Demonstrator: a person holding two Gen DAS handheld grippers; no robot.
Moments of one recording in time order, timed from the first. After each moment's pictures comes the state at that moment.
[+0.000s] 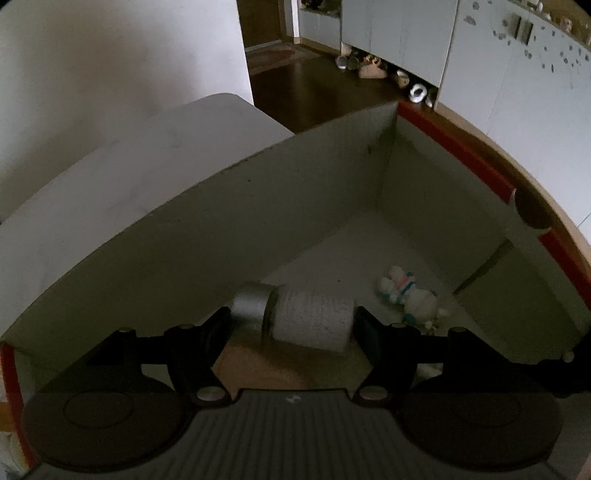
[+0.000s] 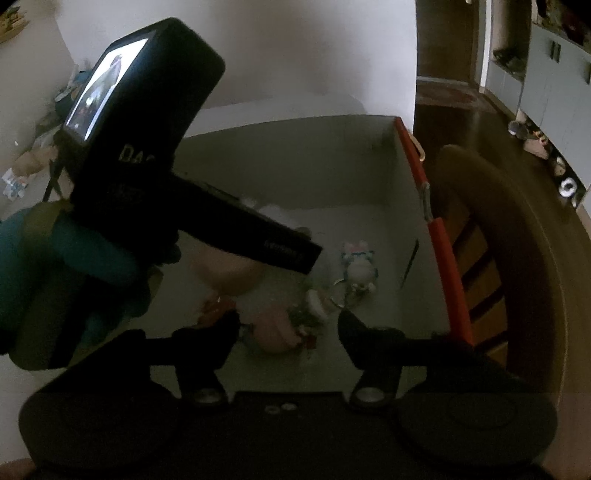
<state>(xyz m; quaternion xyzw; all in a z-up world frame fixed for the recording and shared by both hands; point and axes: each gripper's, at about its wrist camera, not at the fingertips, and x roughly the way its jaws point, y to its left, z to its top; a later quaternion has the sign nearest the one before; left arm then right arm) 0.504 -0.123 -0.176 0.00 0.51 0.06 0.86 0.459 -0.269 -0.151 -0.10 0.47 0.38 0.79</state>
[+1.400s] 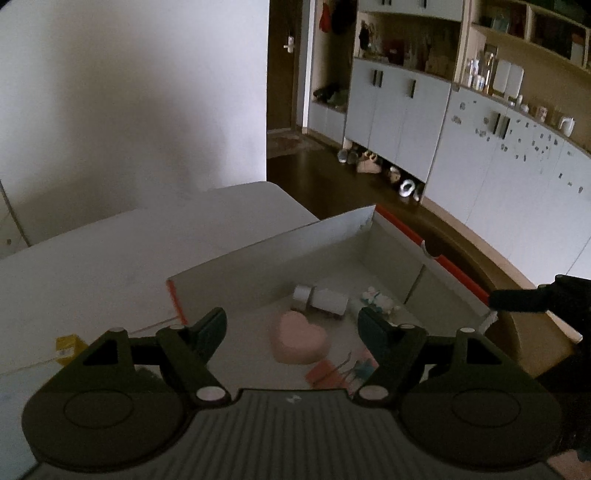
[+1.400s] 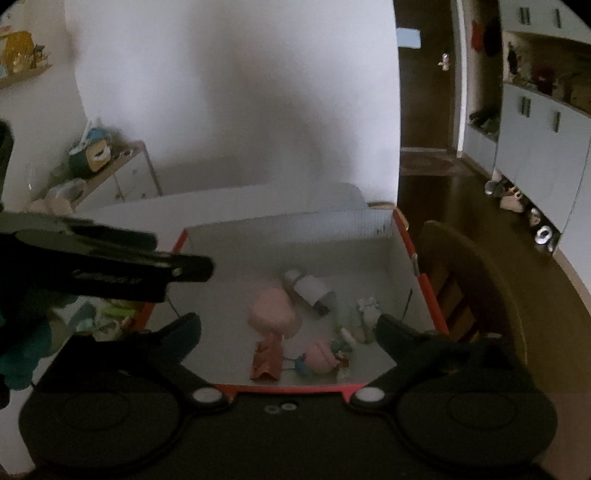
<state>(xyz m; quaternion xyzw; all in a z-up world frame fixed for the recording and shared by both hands) 0.335 -0.083 -0.063 -0.05 0.36 0.06 0.93 0.384 -0.285 -0.085 -0.06 0.35 0.36 0.86</state>
